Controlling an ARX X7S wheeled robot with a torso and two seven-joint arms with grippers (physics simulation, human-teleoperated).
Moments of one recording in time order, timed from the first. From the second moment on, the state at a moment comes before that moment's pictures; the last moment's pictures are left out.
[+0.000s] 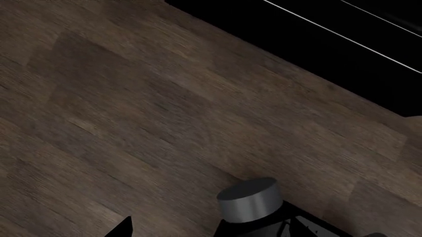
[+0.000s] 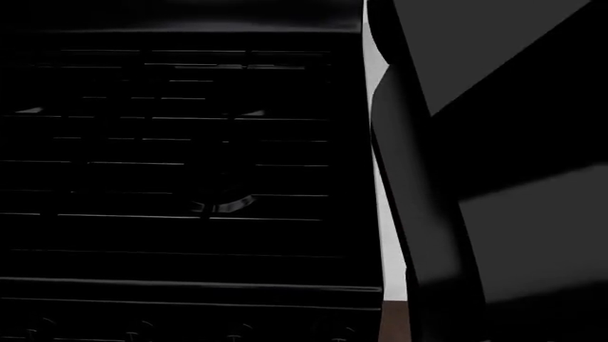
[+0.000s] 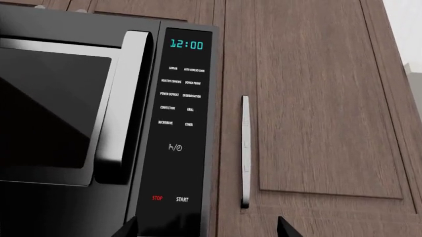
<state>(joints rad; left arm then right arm) 0.01 -0.19 -0.49 -1.31 -0.05 0.08 0.15 1.56 0.04 -0.19 -0.35 0.19 1.17 0.30</state>
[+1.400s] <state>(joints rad) 0.01 -0.20 -0.49 -1.31 -0.05 0.08 0.15 1.73 0.07 -0.26 -0.04 0.28 0.98 0.37</state>
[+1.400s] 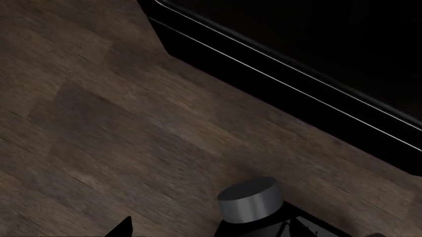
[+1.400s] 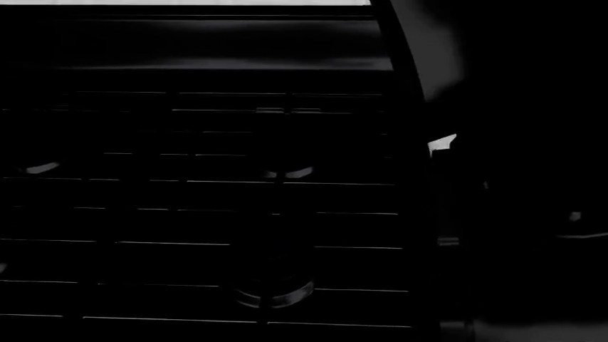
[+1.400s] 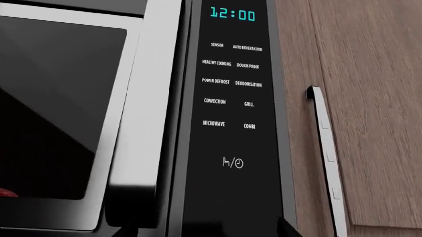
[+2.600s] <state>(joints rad) 0.01 -0.19 -0.49 -1.31 -0.05 0.08 0.15 1.78 0.14 -0.32 0.09 0.28 0.89 0.37</state>
